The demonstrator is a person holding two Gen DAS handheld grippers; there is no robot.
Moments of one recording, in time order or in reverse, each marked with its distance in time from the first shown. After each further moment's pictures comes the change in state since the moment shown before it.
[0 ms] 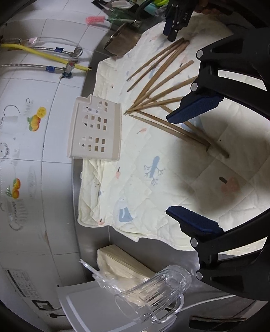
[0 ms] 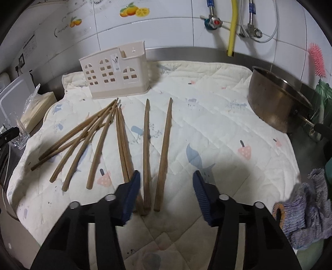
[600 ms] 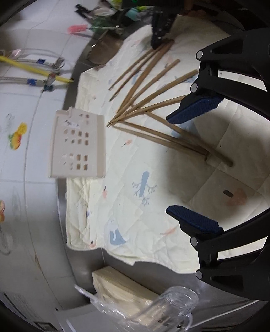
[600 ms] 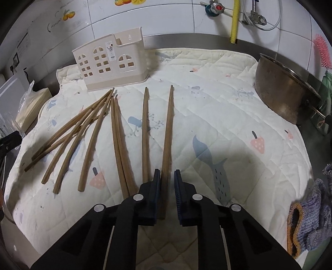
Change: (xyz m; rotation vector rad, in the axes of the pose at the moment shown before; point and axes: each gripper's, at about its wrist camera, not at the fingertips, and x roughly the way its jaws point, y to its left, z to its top) left arm 0.037 -0.015 -0.011 0.094 0.085 -0.104; right arm 0.023 0.001 0.000 0.026 0.045 0.005
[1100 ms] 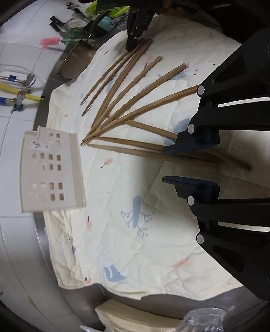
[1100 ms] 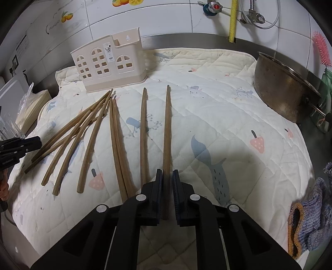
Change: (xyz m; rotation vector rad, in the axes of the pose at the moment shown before) left arm 0.050 -0.007 0.008 0.125 0.156 -0.138; right arm 0.002 -0.001 0.000 0.006 0.002 0.002
